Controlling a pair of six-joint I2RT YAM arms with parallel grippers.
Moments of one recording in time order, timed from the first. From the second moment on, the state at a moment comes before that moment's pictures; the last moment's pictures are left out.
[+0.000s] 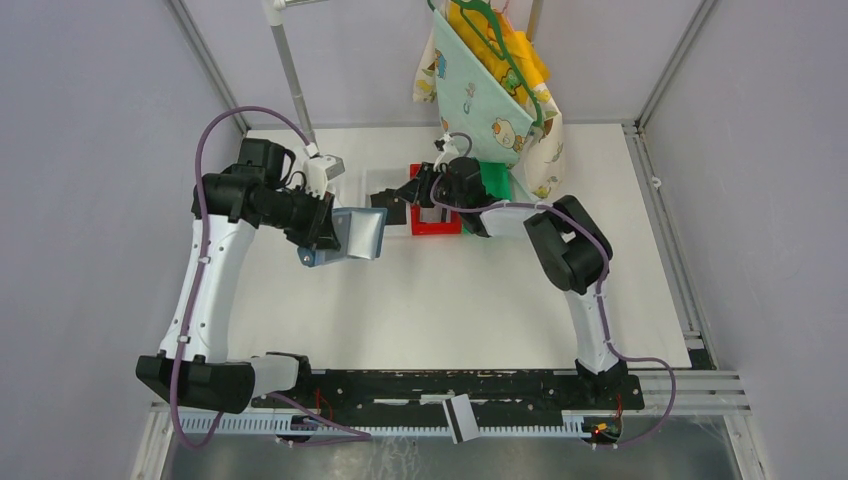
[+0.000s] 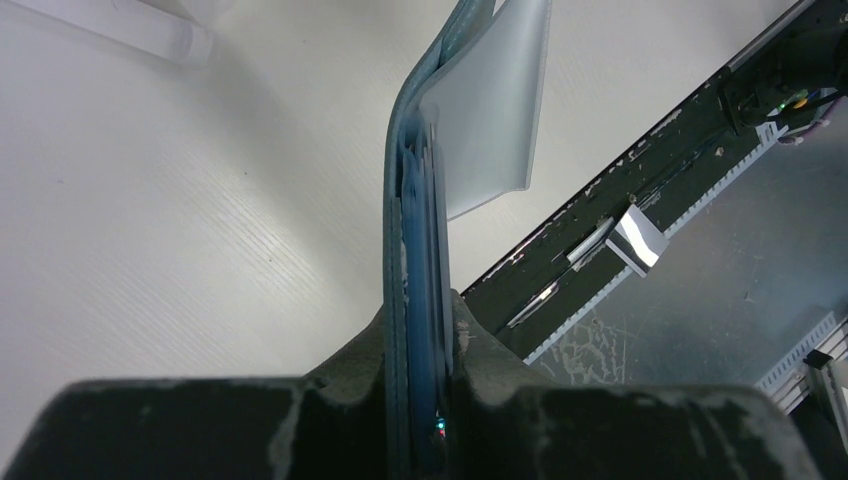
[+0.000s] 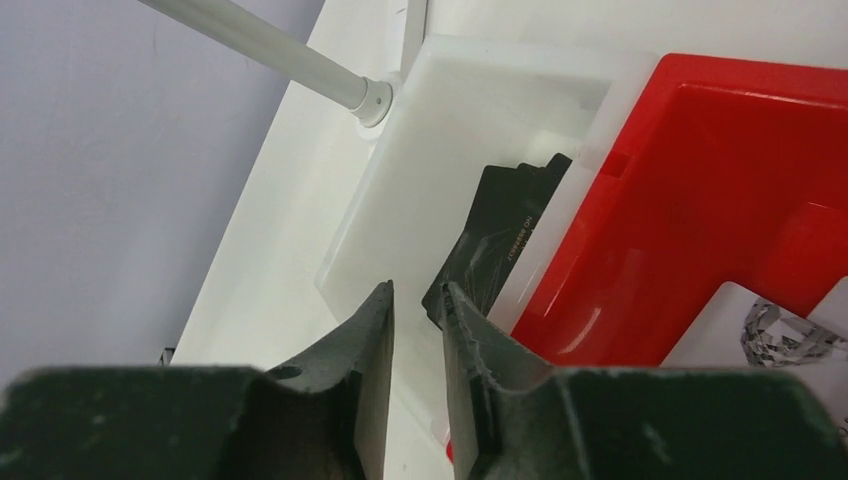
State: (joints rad) left arm -0.13 1.27 1.52 -1.39 0.53 0.29; right arm 0.59 2.20 1.37 0.61 -0.35 0.72
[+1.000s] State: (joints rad) left arm -0.13 1.25 1.53 -1.42 0.74 0.46; right arm 0.83 1.43 0.91 0.65 -0.50 0.54
